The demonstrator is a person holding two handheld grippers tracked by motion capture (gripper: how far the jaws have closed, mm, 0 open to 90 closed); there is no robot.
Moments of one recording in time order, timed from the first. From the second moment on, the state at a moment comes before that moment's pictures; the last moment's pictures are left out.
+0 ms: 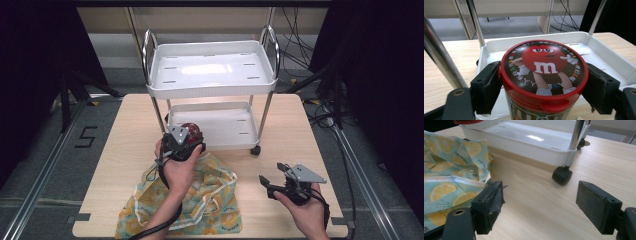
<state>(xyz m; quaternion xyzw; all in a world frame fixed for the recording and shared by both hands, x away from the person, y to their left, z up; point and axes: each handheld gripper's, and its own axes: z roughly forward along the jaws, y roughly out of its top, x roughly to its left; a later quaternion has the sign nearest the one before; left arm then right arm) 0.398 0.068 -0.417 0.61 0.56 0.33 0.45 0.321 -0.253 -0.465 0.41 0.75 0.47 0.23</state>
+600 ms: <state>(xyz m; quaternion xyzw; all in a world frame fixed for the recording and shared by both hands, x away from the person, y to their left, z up) 0.403 0.066 -0.415 0.61 0.56 0.33 0.45 0.323 -0.253 -0.465 0.40 0.75 0.46 0.24</state>
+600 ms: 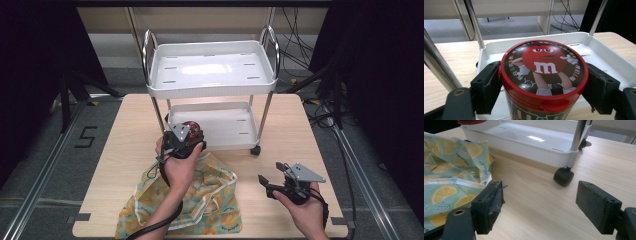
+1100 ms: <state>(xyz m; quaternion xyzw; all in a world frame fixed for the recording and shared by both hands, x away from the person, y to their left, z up) 0.409 0.066 -0.416 0.61 0.56 0.34 0.44 0.322 -0.250 -0.466 0.41 0.75 0.47 0.23</state>
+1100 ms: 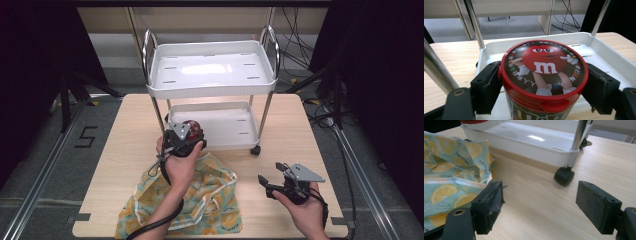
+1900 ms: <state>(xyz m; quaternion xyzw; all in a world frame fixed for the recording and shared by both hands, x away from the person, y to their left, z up) 0.418 0.066 -0.416 0.61 0.57 0.34 0.44 0.325 -0.253 -0.466 0.40 0.75 0.47 0.23</state>
